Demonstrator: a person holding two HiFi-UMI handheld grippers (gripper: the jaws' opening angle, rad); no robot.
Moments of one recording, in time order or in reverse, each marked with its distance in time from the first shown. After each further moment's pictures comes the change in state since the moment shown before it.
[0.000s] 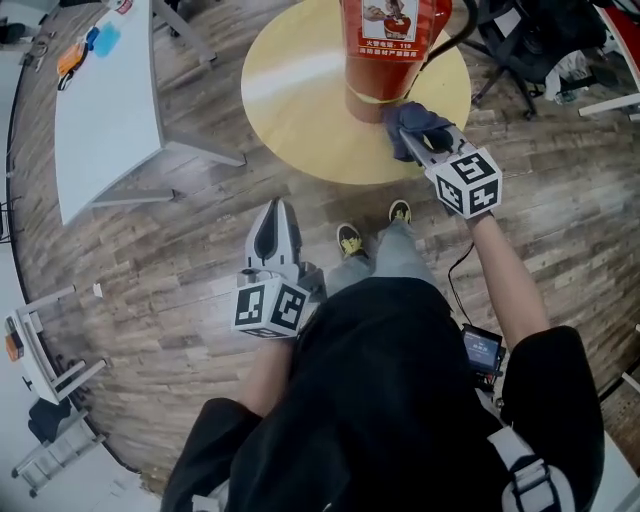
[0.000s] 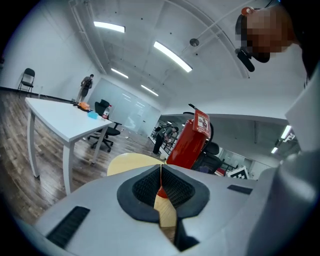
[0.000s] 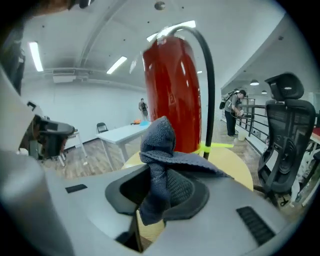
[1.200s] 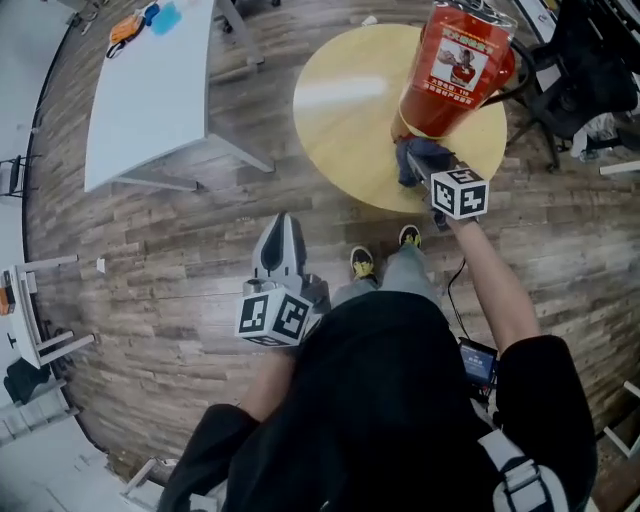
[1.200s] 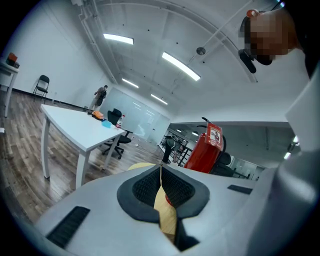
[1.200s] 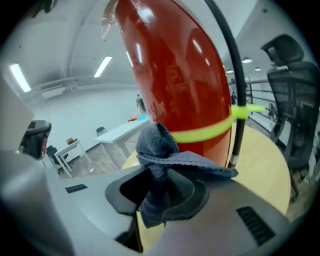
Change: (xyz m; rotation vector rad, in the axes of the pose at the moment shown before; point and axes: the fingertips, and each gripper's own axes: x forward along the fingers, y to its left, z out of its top) left arm -0.023 0.052 0.043 -0.038 -0.113 0.115; right arm 0.100 0.011 -0.024 0.176 0.073 0.047
